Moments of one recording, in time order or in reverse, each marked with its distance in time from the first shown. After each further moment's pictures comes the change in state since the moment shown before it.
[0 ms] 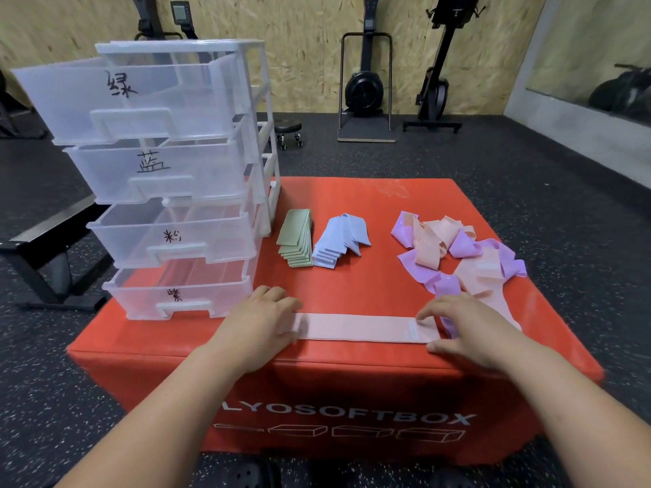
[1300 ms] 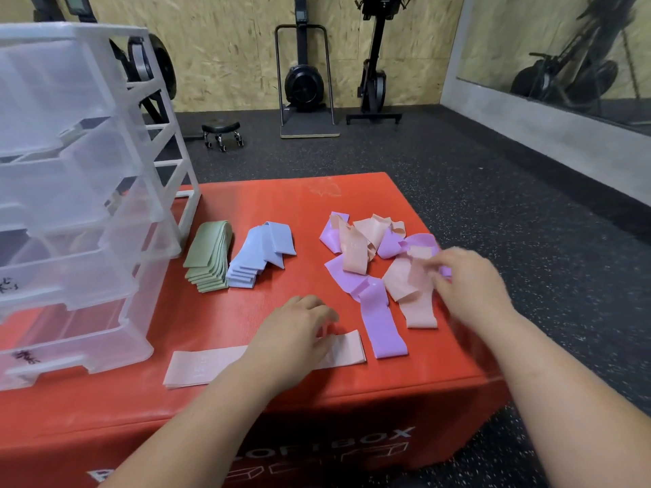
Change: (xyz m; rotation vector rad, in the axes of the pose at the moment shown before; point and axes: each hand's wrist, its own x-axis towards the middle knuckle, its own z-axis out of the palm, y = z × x) left_hand 0.112 0.150 0.051 -0.174 -0.024 0.181; right_hand 0.002 0.095 -0.058 -0.021 0.470 0.396
